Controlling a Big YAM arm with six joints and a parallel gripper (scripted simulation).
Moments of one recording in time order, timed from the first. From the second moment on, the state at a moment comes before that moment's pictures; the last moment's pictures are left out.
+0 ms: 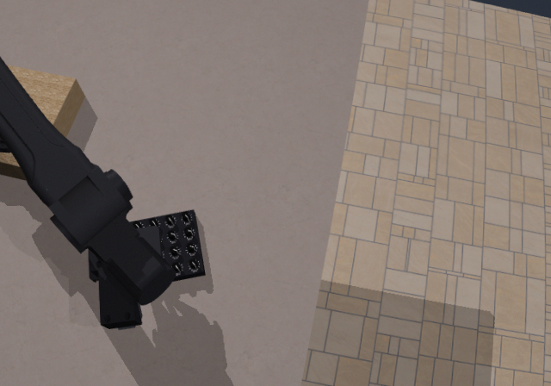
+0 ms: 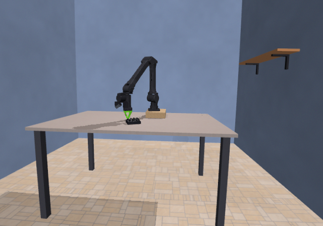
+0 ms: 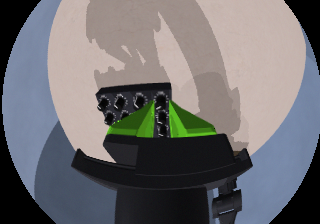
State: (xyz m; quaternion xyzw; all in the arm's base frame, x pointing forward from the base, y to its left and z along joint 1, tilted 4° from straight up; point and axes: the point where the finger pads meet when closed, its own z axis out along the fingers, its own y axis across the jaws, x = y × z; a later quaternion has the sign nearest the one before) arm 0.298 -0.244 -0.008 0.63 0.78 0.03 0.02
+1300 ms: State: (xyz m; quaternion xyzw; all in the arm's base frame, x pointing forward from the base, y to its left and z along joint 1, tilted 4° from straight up) arm 0.294 -0.243 0.028 0.63 0.78 0.03 0.02
